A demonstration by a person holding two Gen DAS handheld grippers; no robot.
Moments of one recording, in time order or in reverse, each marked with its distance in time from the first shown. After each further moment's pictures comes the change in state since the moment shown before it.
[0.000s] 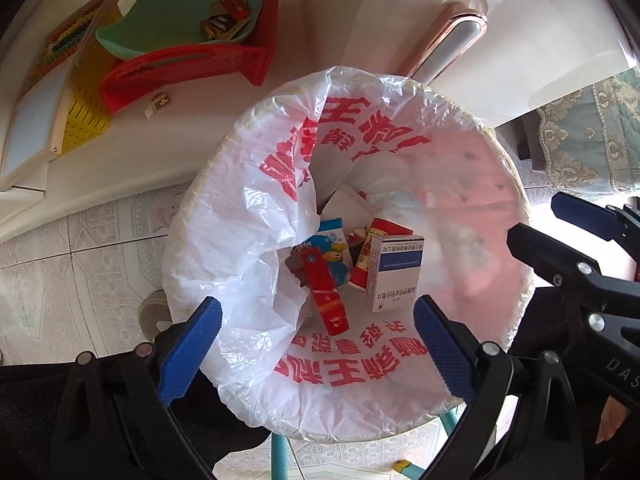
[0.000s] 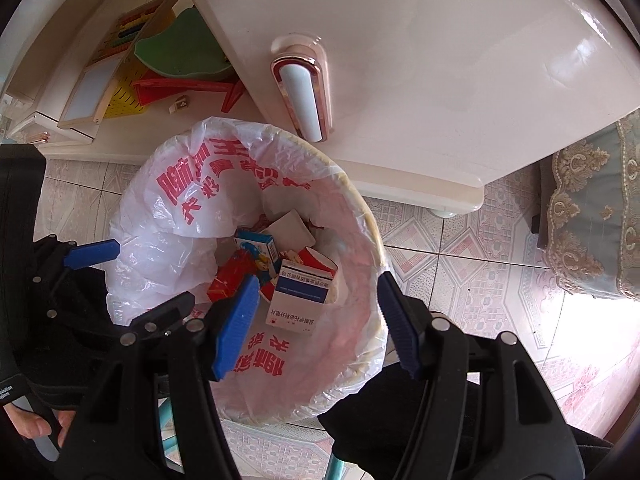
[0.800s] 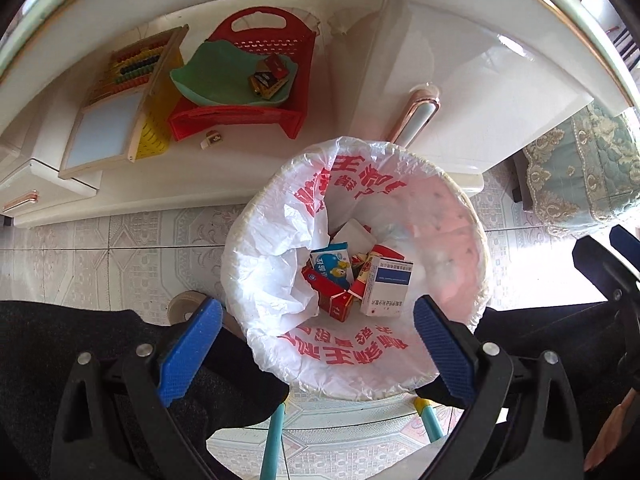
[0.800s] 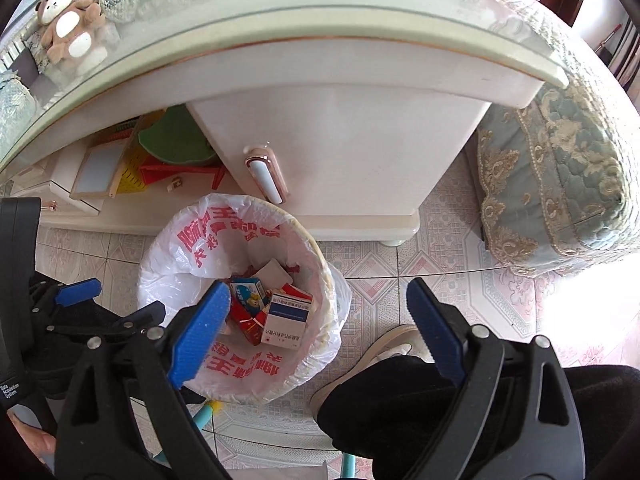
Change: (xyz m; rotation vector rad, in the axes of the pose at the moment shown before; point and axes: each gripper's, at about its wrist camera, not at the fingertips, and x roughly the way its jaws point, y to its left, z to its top) left arm -0.092 -0.005 -0.037 -0.091 -0.188 0.076; right arm -0.118 -0.024 -0.056 0.151 -0.296 -0.064
